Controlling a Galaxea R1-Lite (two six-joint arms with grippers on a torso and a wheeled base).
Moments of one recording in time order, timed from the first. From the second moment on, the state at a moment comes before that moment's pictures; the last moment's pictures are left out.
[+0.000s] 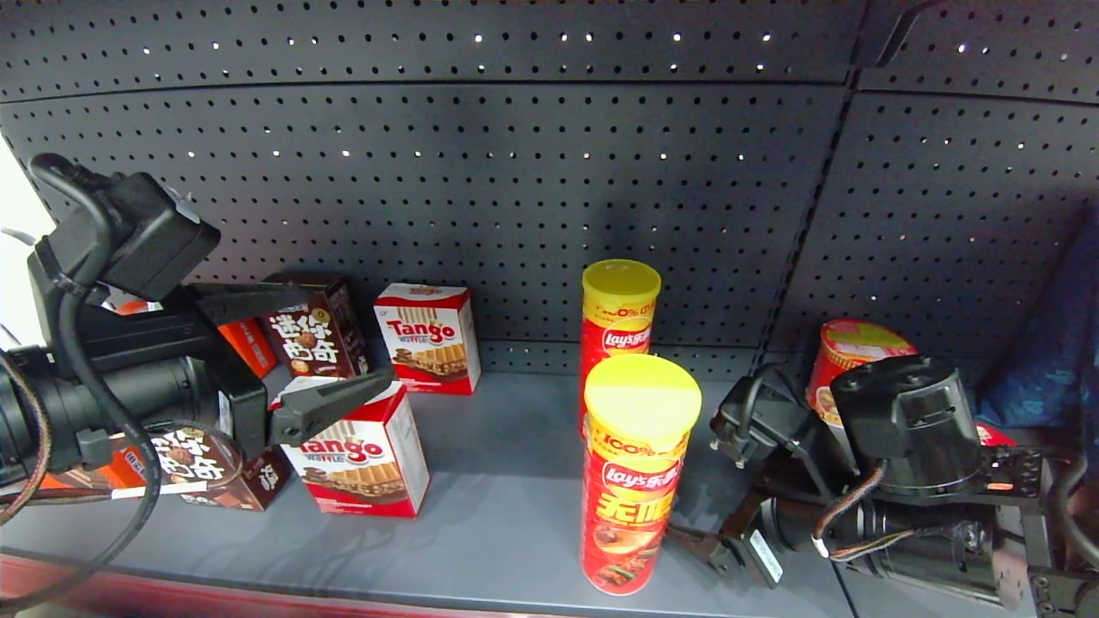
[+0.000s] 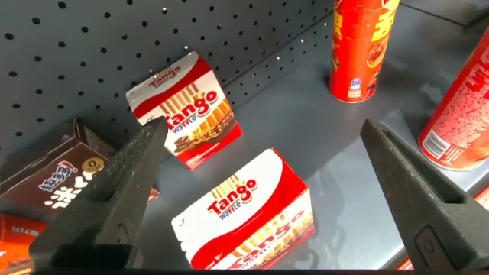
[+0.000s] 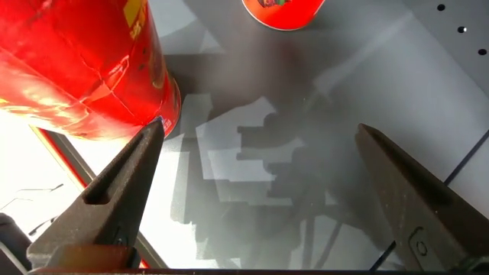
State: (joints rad) left arm -0.26 1.28 -0.76 -0.27 -0.30 0.34; right arm 0.74 1.60 -0.68 -0.37 -0.09 -0.22
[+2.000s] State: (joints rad) left arm -0.13 0.81 -0.49 -0.25 -0.22 0.23; right arm 0.17 0.91 -0.48 -0.36 -0.15 -0.14
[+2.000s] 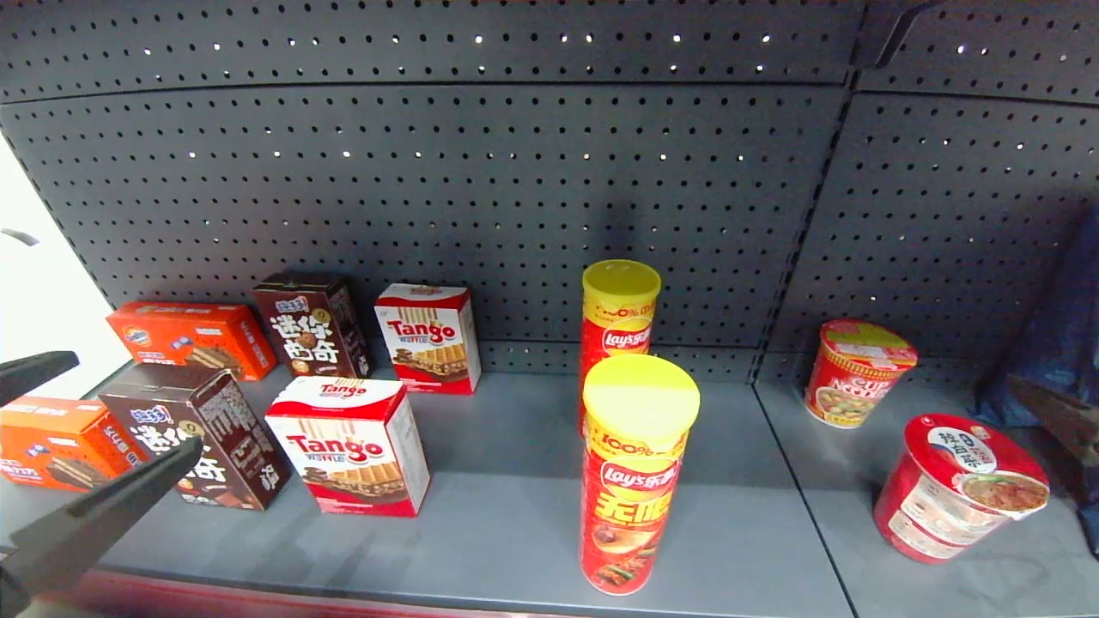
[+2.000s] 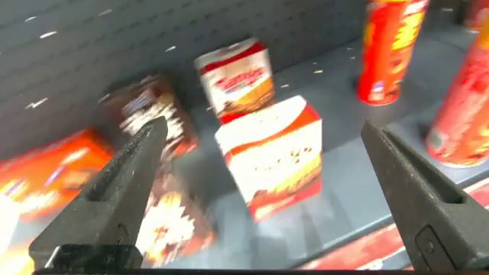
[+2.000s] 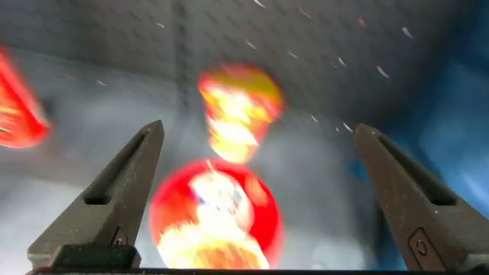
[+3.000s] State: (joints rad) left arm -0.13 0.23 -0.11 -0.01 -0.07 0.12; right arm -0.04 0.24 -0.01 -0.15 -0.27 -0.13
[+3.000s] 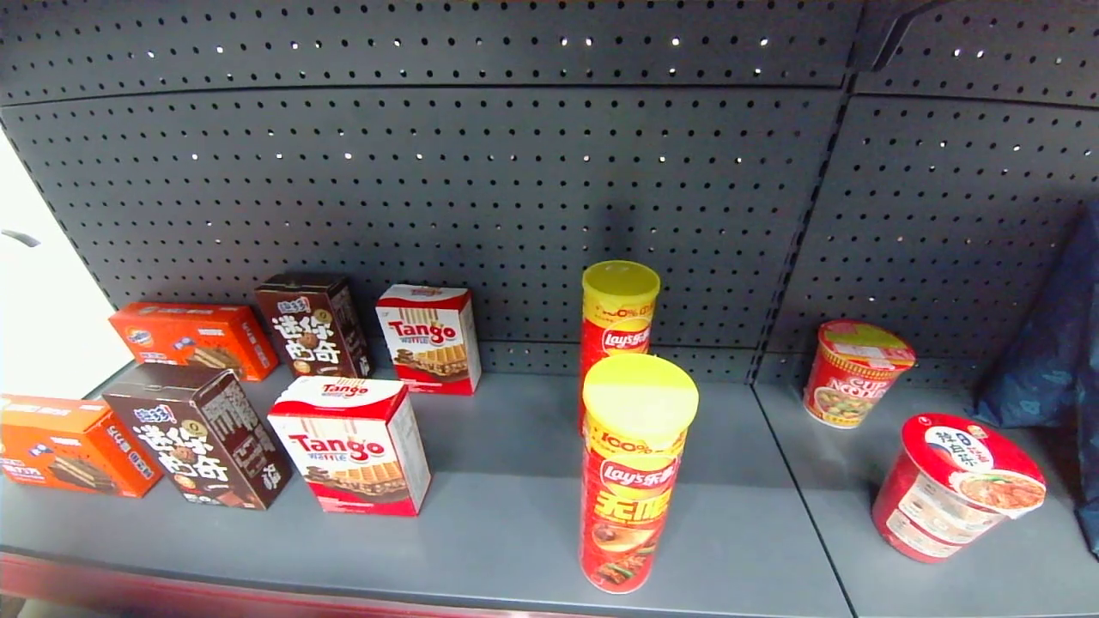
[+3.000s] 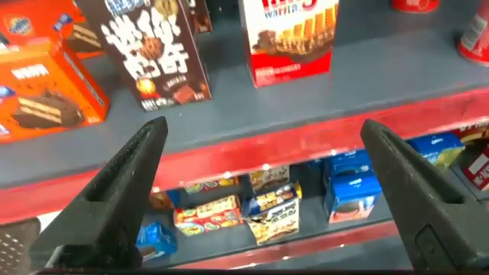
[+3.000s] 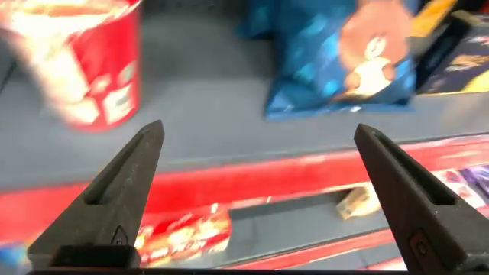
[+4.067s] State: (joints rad) left arm -0.13 0.10 0.00 0.00 -0.08 0.04; right arm 0.00 0.00 -0.02 -0.02 -0.05 -0.02
